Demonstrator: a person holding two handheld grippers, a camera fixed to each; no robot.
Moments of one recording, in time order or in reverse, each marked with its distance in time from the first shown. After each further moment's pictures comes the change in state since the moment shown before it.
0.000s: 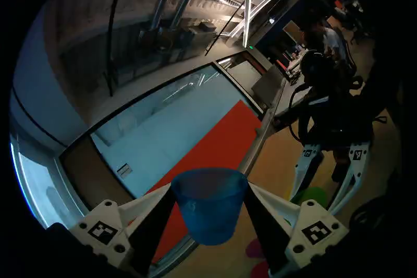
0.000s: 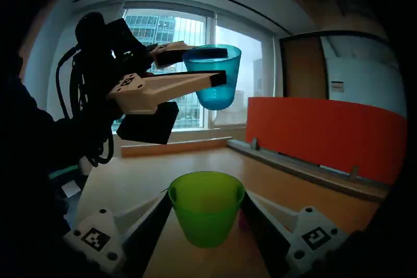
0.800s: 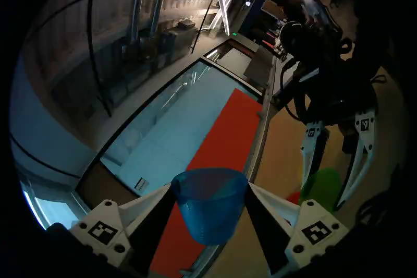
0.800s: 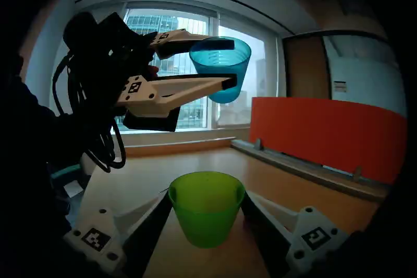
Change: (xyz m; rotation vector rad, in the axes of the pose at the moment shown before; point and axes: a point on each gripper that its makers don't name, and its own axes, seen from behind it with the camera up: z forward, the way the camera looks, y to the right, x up) left arm -0.001 -0.006 0.010 0.017 -0.031 0.246; right arm 0.001 -0.006 0.004 0.020 0.002 0.003
